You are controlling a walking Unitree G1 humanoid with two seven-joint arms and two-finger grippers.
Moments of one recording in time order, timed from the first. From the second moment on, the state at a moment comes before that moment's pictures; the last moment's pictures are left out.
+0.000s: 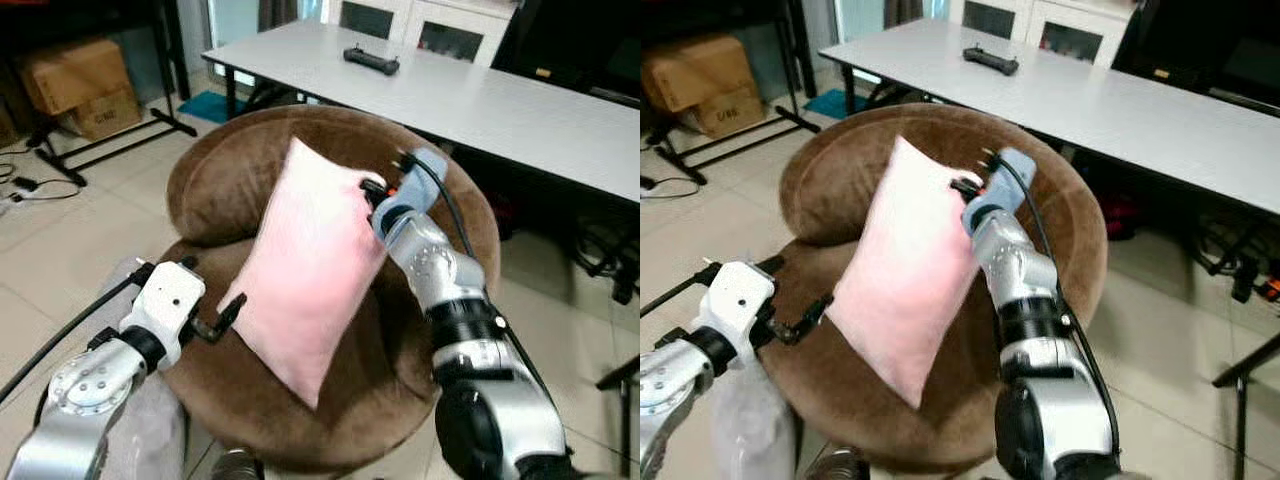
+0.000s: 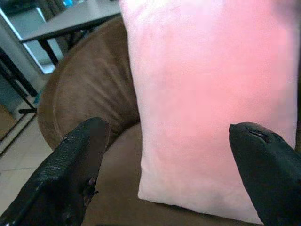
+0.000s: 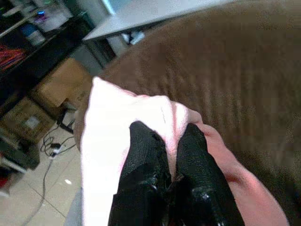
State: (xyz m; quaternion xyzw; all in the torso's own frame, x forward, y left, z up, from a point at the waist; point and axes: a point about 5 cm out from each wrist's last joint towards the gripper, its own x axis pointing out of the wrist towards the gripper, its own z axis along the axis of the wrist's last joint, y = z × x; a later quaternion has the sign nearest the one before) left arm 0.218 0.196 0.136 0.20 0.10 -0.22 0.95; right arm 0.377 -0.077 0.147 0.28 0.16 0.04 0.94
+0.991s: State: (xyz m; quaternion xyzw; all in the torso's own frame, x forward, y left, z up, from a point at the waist) left arm 0.216 0.214 0.126 0.21 0.11 -0.20 0.95; right arm 0.389 -0.159 0.121 0.24 0.11 -0.05 0.96
